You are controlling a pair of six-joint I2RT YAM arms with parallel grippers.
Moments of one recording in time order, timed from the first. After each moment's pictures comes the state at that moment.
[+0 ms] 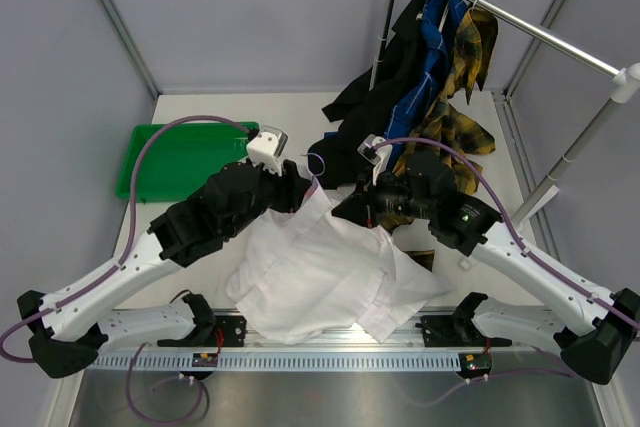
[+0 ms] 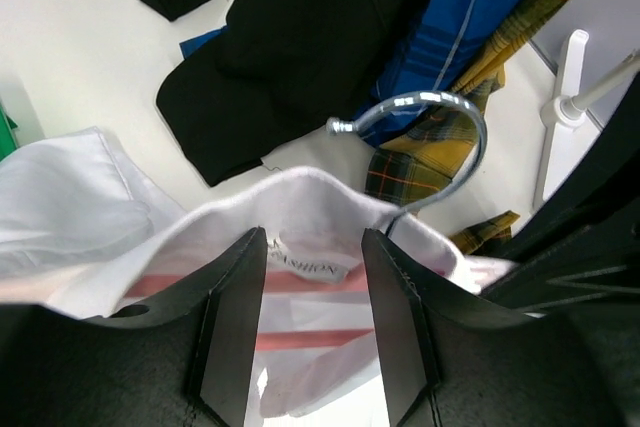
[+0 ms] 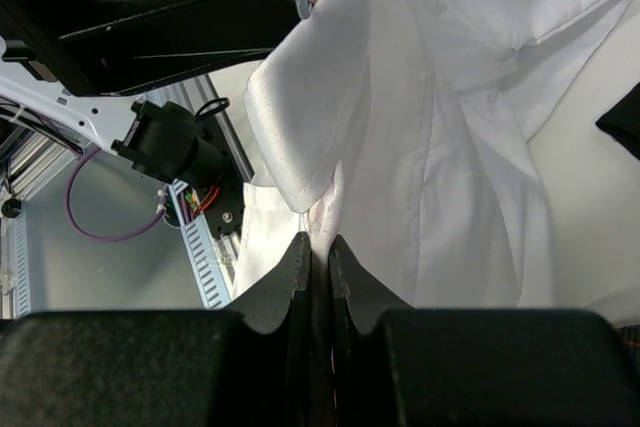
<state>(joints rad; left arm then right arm) -0.96 0.99 1.13 -0.46 -0.33 -0.35 0.78 1.05 0.98 -0.26 -0.43 0.33</state>
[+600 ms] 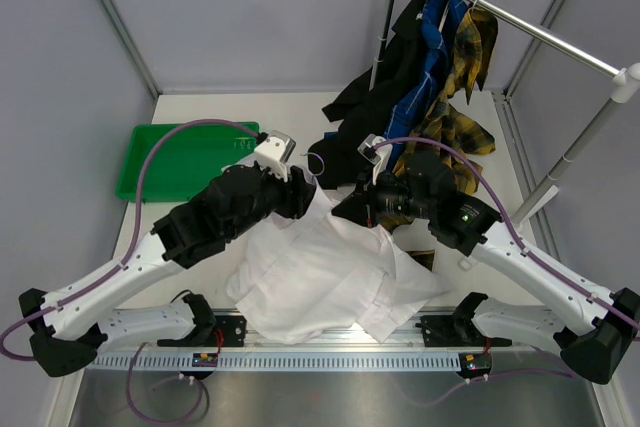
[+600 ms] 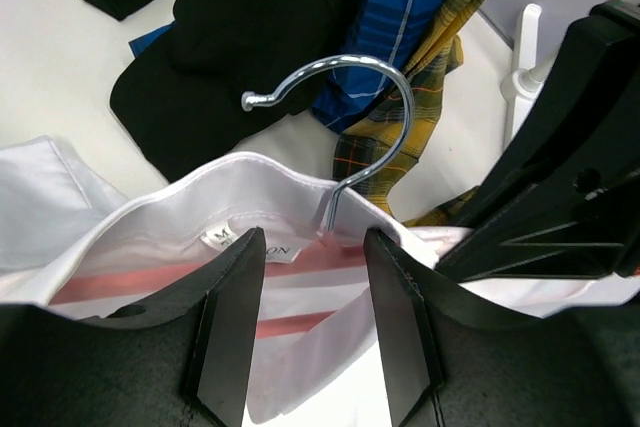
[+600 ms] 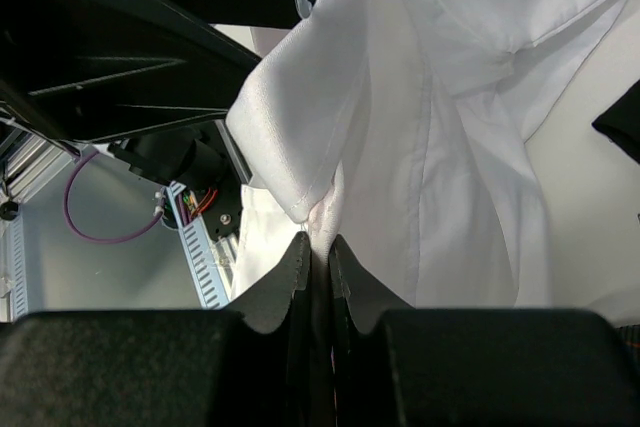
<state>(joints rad) -0.98 0.96 1.09 -0.44 -0.25 -0.33 0.78 1.05 0.98 -0.25 -0.43 0.33</state>
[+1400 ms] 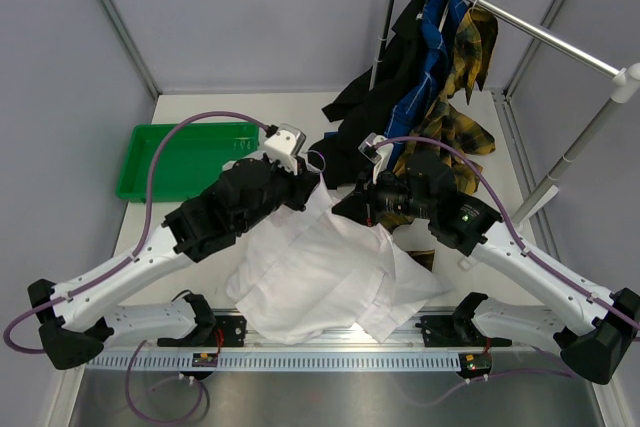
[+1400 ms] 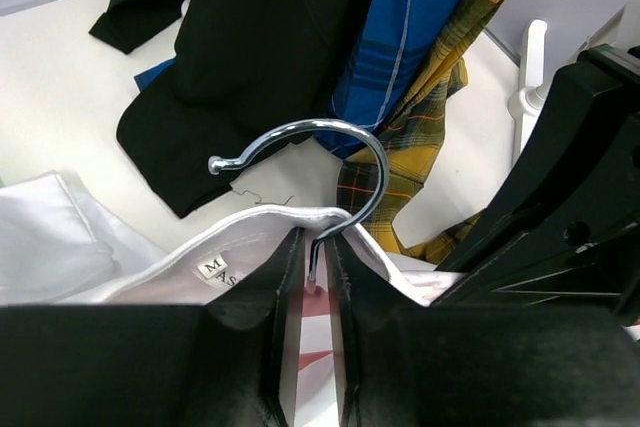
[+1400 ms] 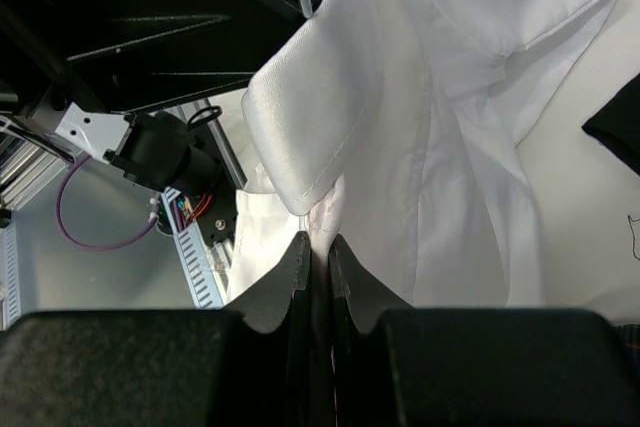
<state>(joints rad) -0.98 1.04 1.13 -0.37 -0.27 -0.29 0.78 1.05 0.98 -0.25 -0.42 0.32</state>
